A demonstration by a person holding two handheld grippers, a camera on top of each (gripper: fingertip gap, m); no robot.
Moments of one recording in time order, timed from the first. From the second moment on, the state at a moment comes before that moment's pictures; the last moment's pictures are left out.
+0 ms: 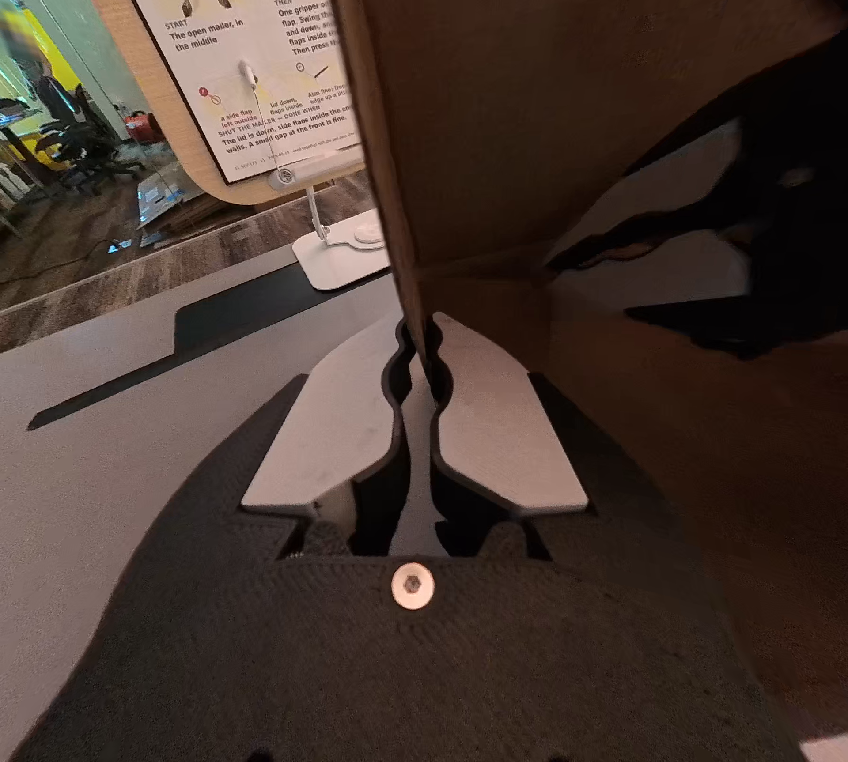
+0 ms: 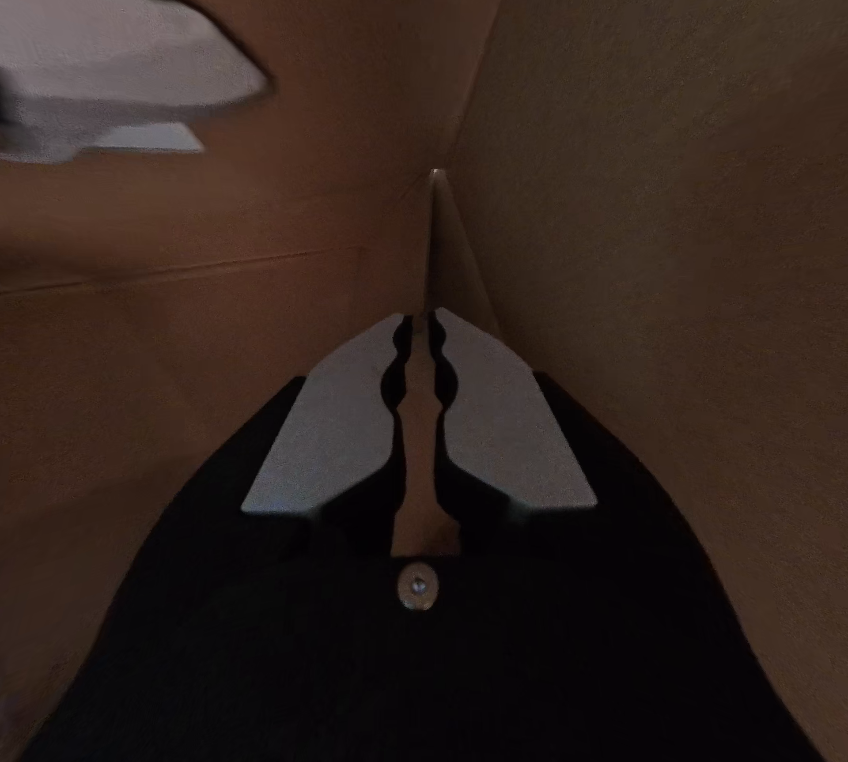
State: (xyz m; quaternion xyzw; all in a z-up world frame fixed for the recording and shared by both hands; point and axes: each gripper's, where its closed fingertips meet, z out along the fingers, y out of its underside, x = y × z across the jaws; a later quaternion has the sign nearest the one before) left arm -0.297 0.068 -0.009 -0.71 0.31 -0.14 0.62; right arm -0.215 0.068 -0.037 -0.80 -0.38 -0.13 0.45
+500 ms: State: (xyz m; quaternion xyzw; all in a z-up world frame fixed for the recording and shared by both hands) left arm -0.325 0.036 0.014 -0.67 0.32 -0.09 0.67; right arm -0.113 -0.199 0.151 -0.61 -0.23 -0.03 0.75
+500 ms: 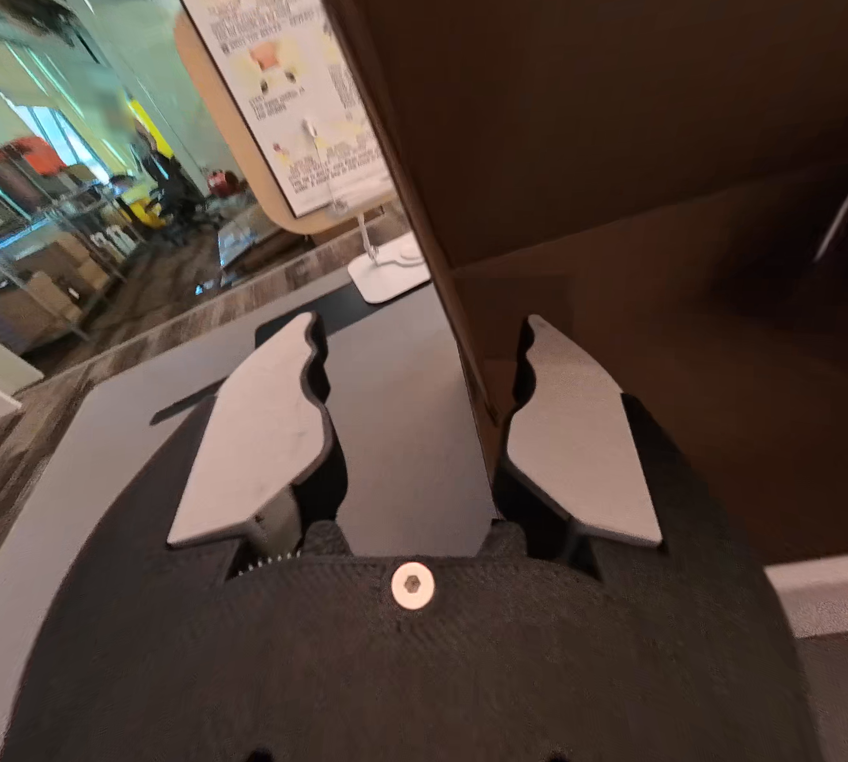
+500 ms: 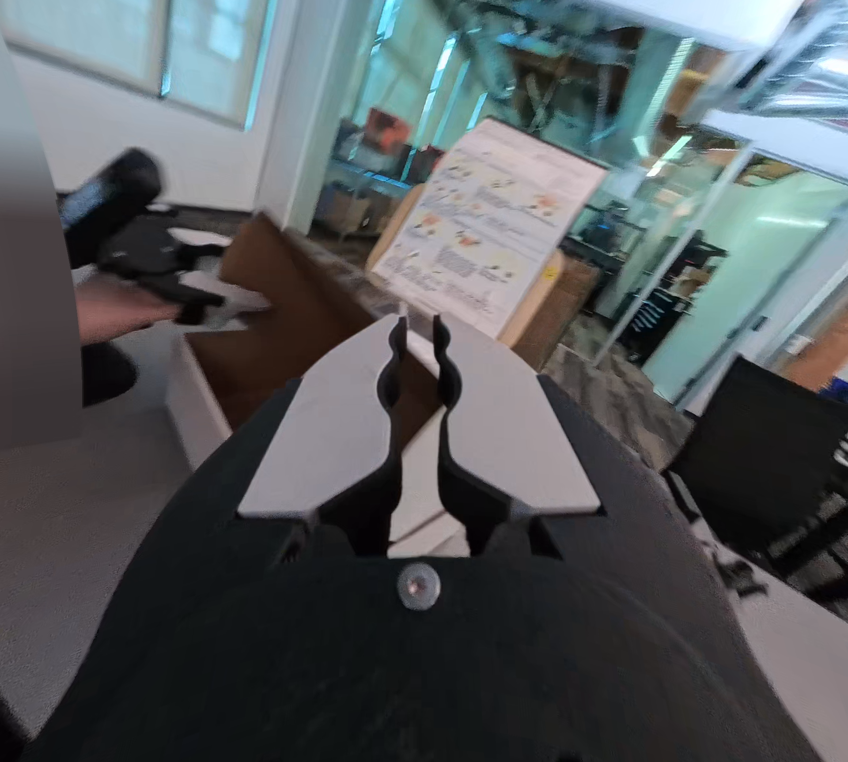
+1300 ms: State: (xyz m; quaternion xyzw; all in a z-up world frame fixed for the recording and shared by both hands) left arm -0.343 -0.031 0.002 -0.67 0.42 -0.24 0.57; right arm -0.109 -0.178 0.021 -0.73 -0.29 0.12 0.61
